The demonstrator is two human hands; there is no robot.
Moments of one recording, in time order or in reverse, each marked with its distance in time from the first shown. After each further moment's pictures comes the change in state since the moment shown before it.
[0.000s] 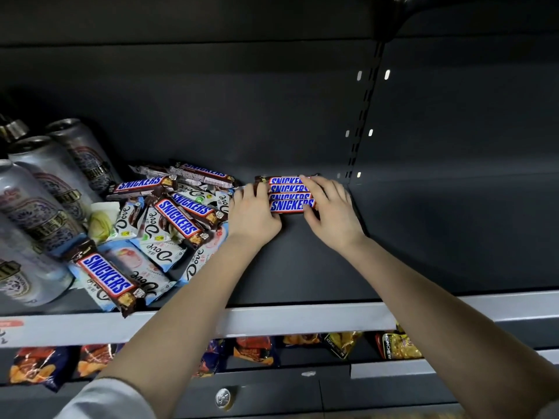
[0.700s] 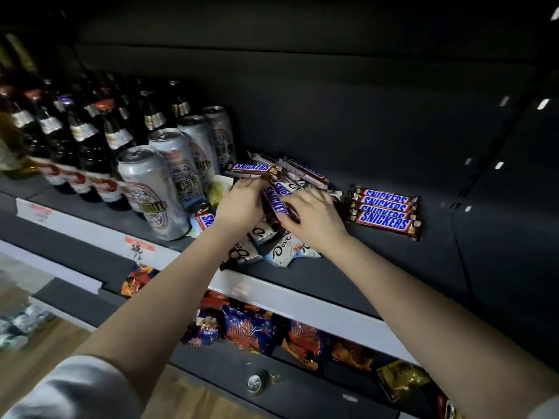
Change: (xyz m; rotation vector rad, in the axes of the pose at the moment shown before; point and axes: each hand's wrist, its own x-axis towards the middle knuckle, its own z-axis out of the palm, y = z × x) left_hand -0.047 -0.144 -0.079 0.001 0.134 -0.167; right_hand 0.035 -0.155 0.051 0.120 -0.169 -0.411
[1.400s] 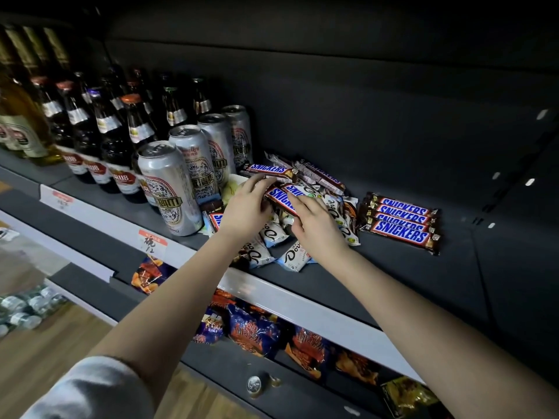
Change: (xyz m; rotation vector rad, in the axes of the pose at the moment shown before) left_hand -0.008 -0.019 0.011 -0.090 0.137 0.008; right_hand -0.001 -0.012 0.013 0.151 -0.049 -0.018
